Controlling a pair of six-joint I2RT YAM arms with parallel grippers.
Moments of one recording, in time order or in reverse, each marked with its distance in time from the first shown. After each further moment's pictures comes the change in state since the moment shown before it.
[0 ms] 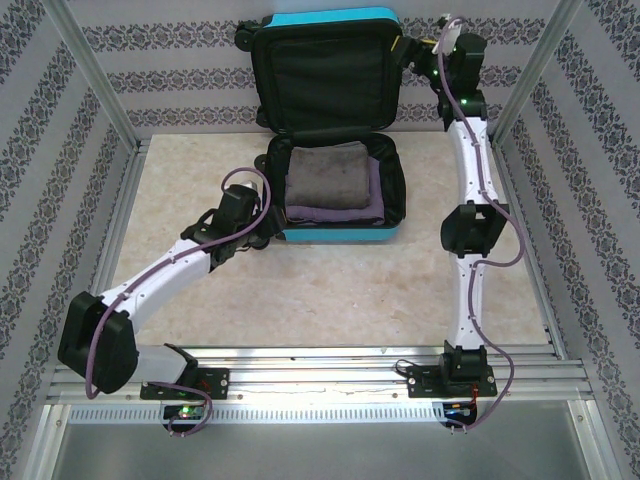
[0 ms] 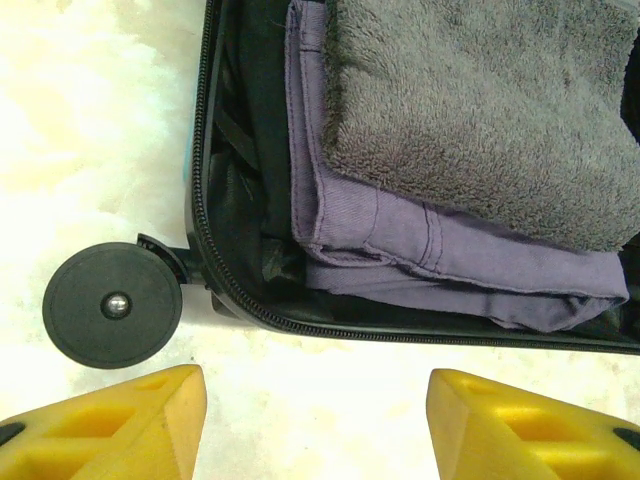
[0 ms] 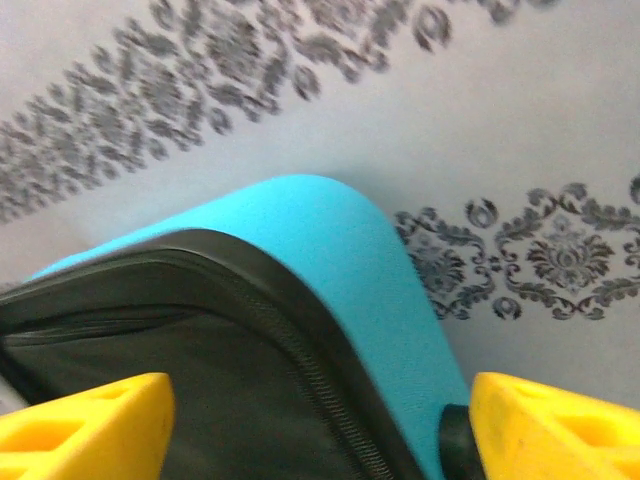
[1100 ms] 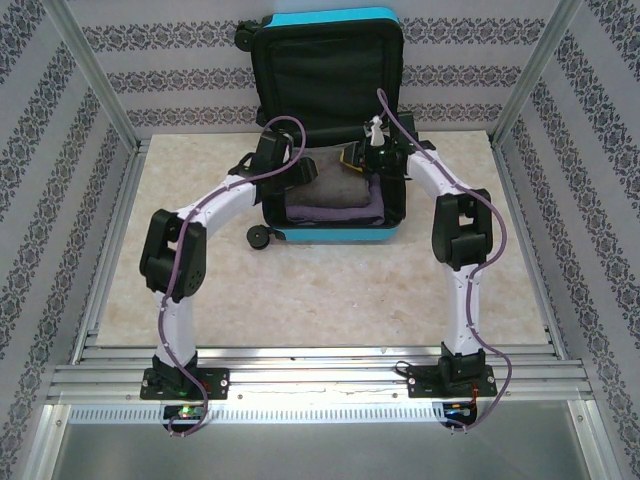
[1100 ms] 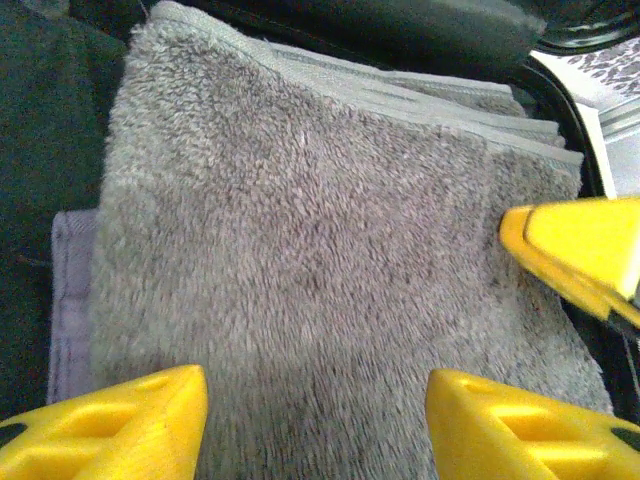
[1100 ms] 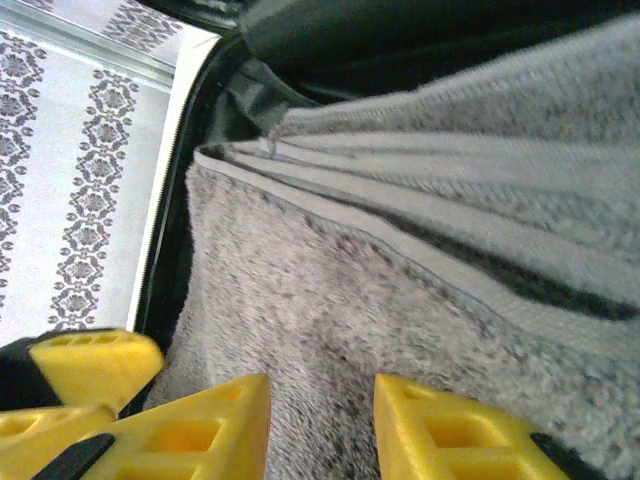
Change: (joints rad) left arm 0.080 0.647 0.633 0.066 0.197 0.065; right arm 0.176 -0.252 -0.858 -0.205 -0.314 0.045
